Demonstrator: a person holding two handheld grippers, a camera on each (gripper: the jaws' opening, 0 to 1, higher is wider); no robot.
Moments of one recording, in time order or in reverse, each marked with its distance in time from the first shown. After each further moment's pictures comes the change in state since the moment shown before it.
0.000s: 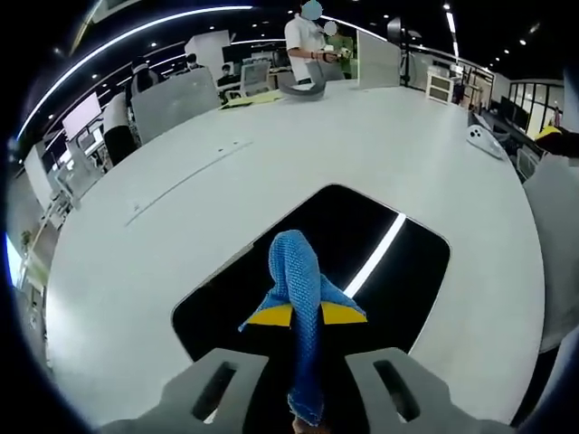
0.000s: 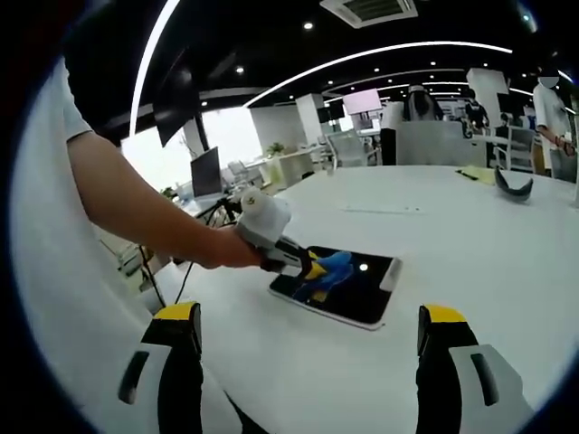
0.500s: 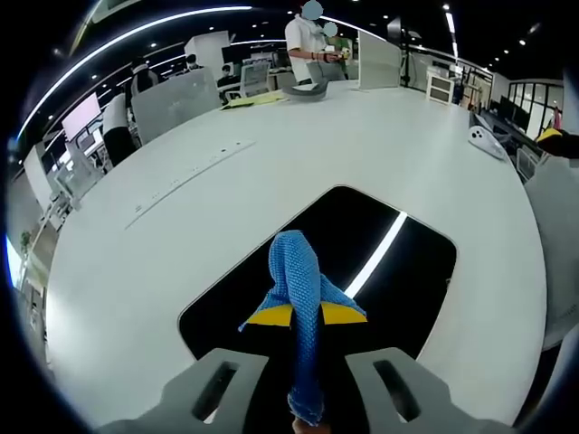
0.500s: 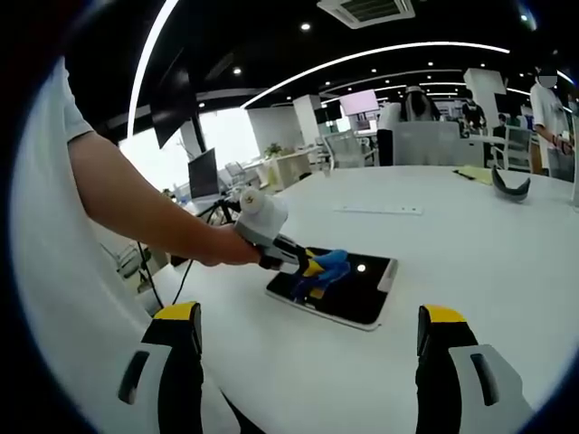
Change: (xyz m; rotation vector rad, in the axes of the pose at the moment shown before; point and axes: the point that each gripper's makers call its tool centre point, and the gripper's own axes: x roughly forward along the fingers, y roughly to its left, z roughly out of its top) left arm 0.003 0.009 0.002 0.004 -0.002 -0.002; right arm -0.001 -0.004 0.001 0.005 -0.006 -0.013
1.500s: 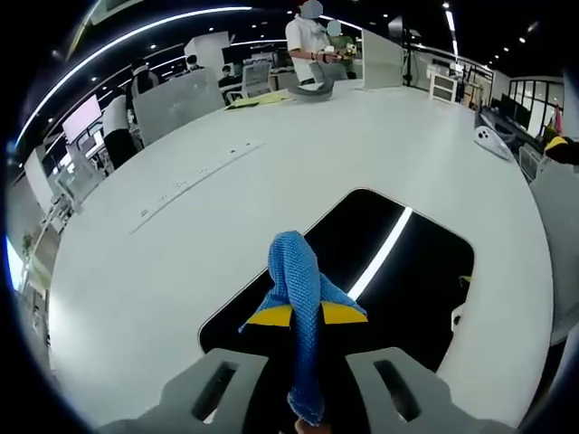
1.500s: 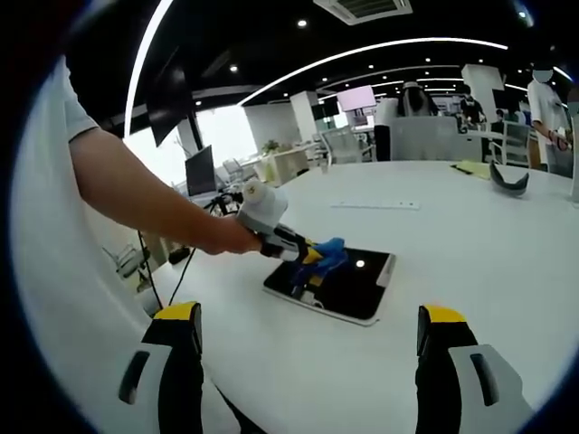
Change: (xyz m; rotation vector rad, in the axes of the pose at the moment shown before) left arm 0.006 0.022 0.005 0.009 0.002 0.011; right arm 0.001 -0.004 -0.005 0.012 0.021 -0.008
